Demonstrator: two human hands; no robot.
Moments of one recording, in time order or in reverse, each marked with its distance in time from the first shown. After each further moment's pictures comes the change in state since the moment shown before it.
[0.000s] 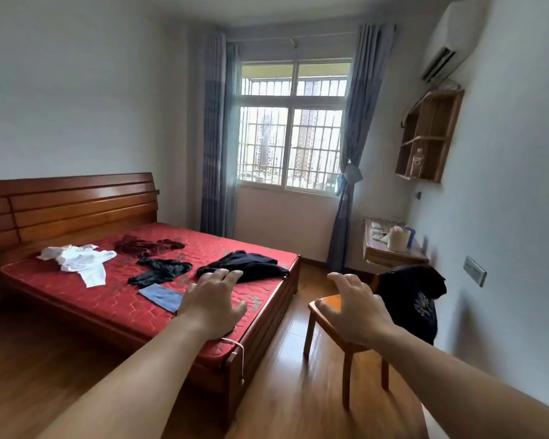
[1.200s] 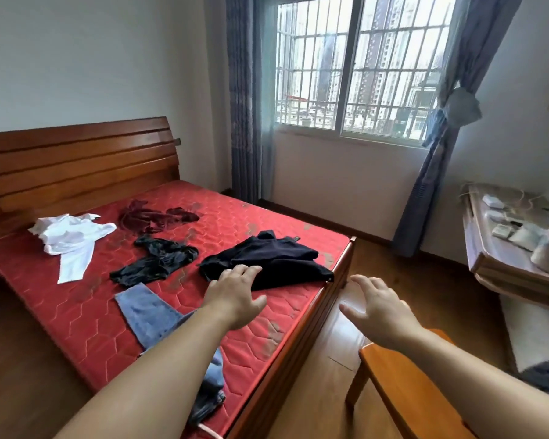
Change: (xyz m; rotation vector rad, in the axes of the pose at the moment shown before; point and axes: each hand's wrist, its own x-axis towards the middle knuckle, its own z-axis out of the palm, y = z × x) left_hand 0.639 -0.095 0.331 0.030 -0.258 -0.232; right_hand 0.657 0.184 0.330 0.092 -0.308 -0.044
